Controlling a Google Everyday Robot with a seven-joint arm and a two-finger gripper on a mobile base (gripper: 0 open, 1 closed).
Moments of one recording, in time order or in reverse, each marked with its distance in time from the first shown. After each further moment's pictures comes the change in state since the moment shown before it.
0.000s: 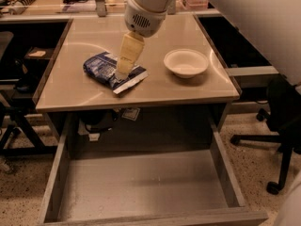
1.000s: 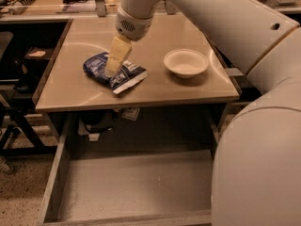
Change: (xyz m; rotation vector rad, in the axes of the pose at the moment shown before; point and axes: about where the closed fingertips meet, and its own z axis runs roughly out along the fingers) arm -0.018 -0.032 0.053 -0.038 0.030 0.112
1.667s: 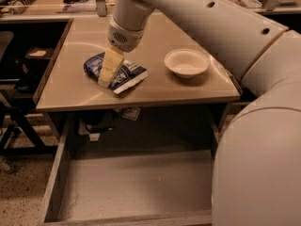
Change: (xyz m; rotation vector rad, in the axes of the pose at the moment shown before) arm -0.010 0.023 0.031 -0.049 -0.002 -0.024
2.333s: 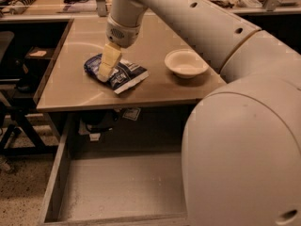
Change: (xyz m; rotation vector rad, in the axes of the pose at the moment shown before) arm -0.008 -0.029 0.012 -0.005 0.025 0.020
